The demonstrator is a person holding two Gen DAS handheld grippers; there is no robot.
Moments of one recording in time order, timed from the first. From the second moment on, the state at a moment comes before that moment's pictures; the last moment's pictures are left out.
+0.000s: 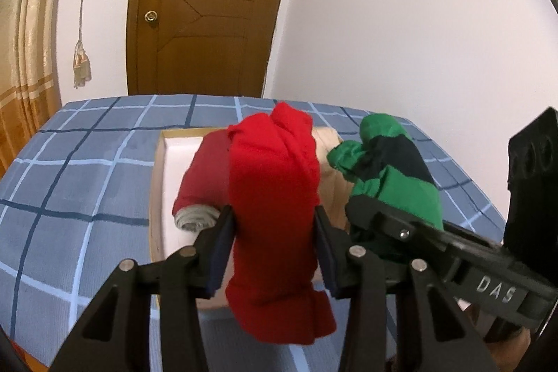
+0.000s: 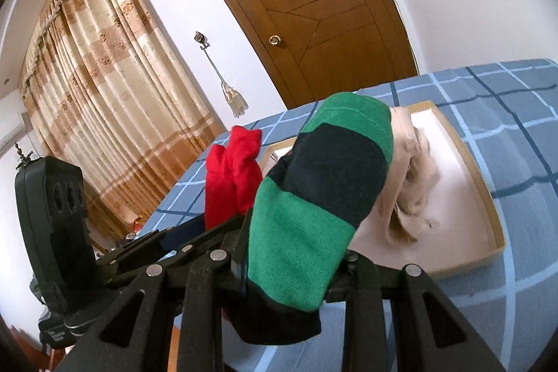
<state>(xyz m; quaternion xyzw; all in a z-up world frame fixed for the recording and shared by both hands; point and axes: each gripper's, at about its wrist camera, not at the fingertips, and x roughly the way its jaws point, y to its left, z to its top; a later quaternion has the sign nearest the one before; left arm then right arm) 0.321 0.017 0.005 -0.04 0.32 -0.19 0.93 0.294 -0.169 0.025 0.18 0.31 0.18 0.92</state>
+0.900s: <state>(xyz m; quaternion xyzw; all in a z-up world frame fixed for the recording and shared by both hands) 0.418 0.002 -0.030 -0.03 0.30 -0.11 0.95 0.390 -0.169 -0.012 0.11 0.27 0.09 0.95</state>
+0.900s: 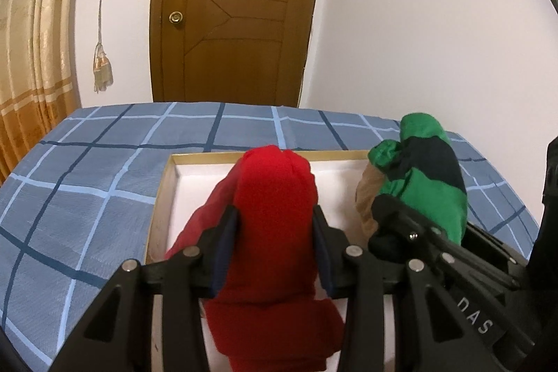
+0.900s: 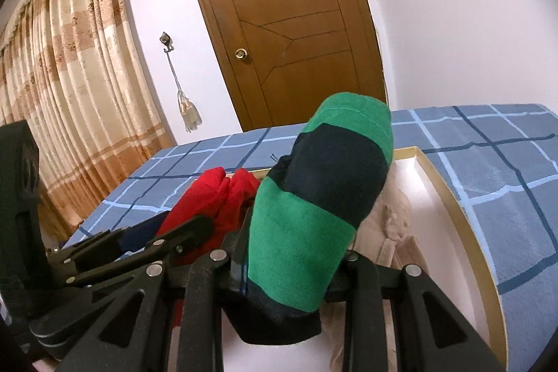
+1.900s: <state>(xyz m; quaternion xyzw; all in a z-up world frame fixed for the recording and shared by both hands) 0.455 0.003 -0.040 -0.05 0.30 -0.08 0.95 0.437 -0.172 -0.025 0.12 0.31 0.08 0.94</state>
